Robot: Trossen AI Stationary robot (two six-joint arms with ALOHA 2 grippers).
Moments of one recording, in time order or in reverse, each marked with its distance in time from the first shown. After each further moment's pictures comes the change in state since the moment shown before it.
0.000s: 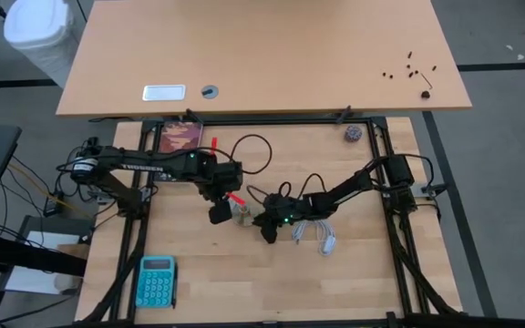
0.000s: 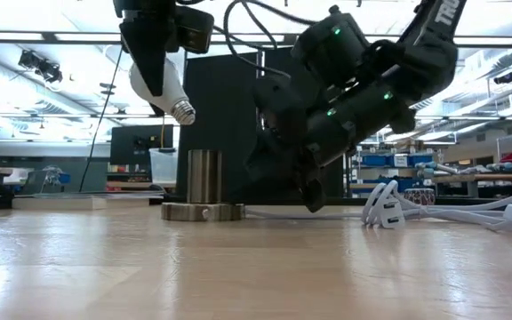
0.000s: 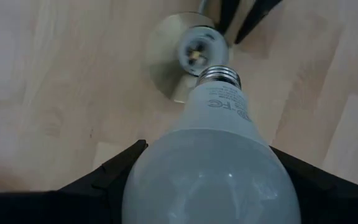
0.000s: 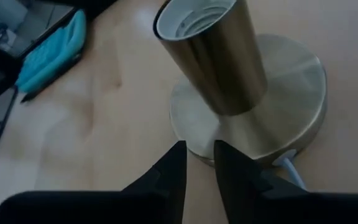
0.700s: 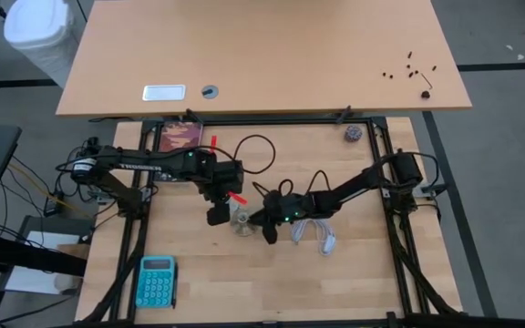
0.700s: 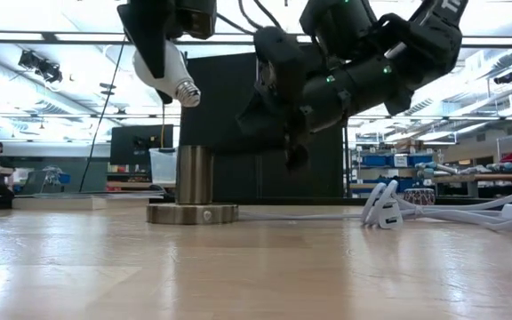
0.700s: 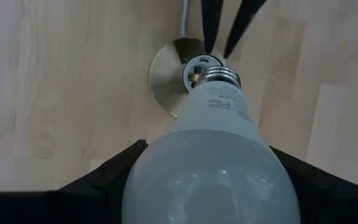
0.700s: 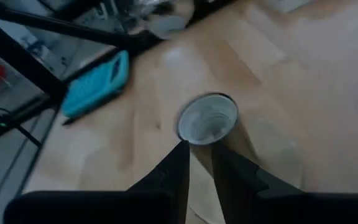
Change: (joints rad) left arm -0.008 0.000 0.049 -0.011 0.046 0.100; right arm -0.015 -0.061 -0.001 0.097 0.009 -0.117
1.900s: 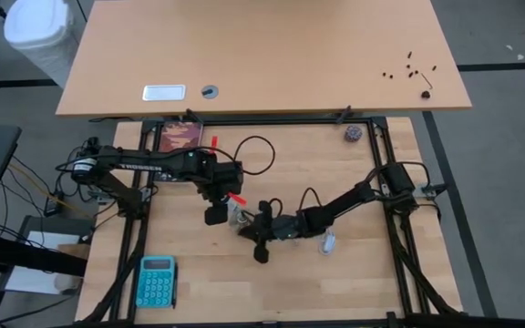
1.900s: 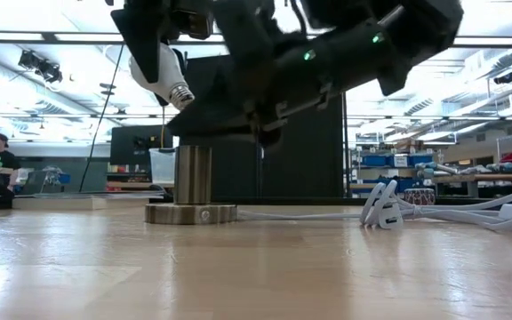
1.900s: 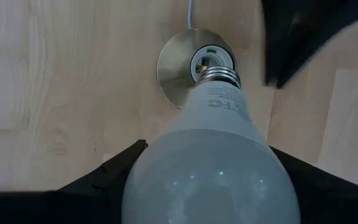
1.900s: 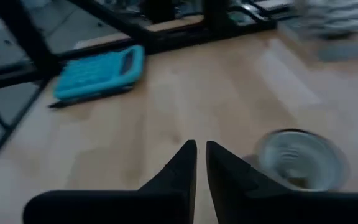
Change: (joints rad) left arm 0.001 0.001 0.000 -0.028 -0.031 0.053; right arm 0.131 0.102 0.195 -0.083 0.189 -0.234
